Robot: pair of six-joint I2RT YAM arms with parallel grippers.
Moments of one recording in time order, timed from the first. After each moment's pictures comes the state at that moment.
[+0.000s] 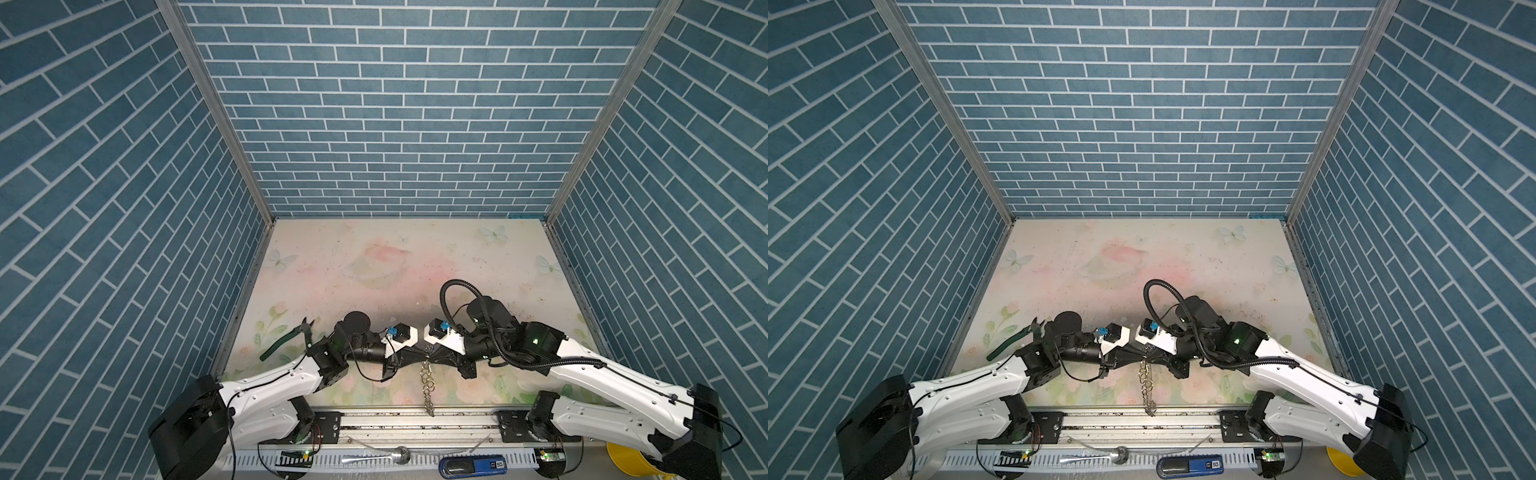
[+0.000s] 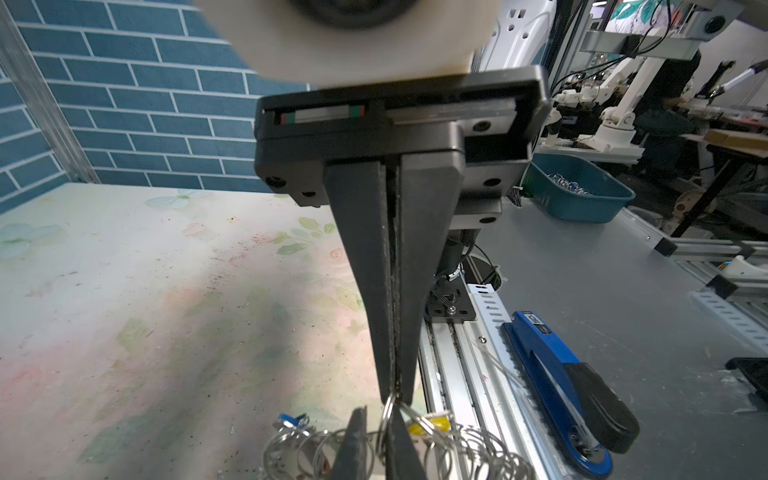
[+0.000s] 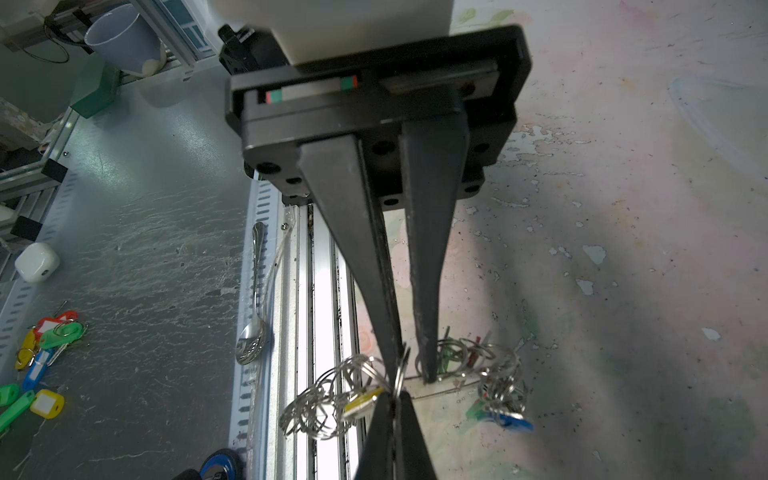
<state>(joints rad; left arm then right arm) -0.86 1.07 0.38 0.43 0.77 0.10 1.00 1.00 0.80 -0.57 -0.52 -0.24</state>
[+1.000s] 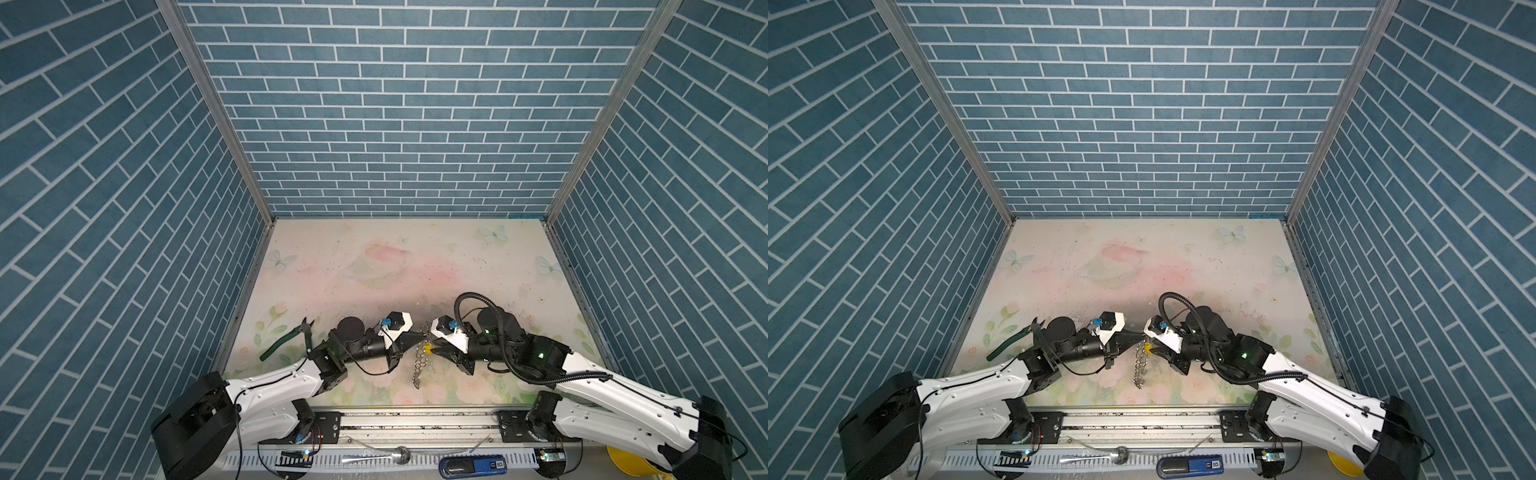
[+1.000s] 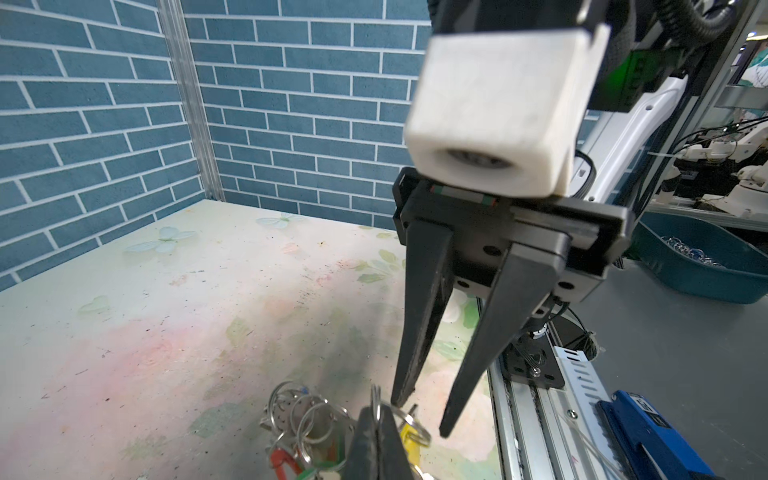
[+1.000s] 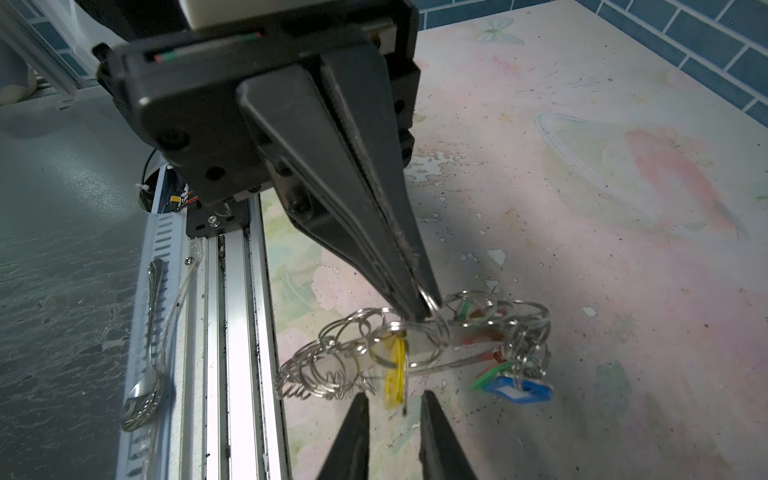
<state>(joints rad) -0.87 1.10 0.31 0.70 0.50 -0.04 1.00 0.89 0.61 -0.32 -0.31 -0.18</state>
